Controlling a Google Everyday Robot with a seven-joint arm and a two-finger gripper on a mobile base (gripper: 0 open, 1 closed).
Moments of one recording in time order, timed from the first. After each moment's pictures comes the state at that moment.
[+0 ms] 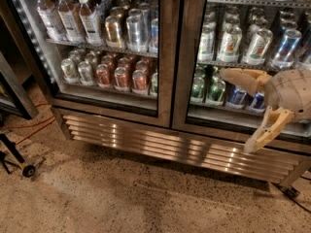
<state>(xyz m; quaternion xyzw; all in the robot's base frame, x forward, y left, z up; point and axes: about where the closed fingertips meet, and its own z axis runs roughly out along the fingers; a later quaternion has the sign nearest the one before) 0.427 -0.150 0.930 -0.57 0.55 0.41 0.46</state>
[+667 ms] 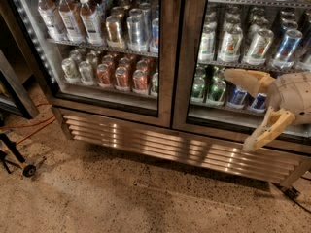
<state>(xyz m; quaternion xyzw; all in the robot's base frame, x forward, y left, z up) 0.429 -0.151 0.930 -0.54 0.56 0.42 0.48</state>
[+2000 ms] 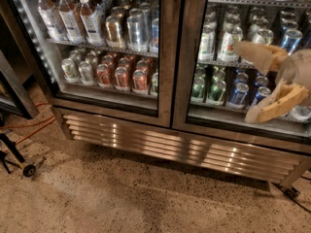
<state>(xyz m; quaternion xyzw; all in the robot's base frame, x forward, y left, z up) 0.439 -0.150 0.993 -0.48 0.55 0.42 0.53</state>
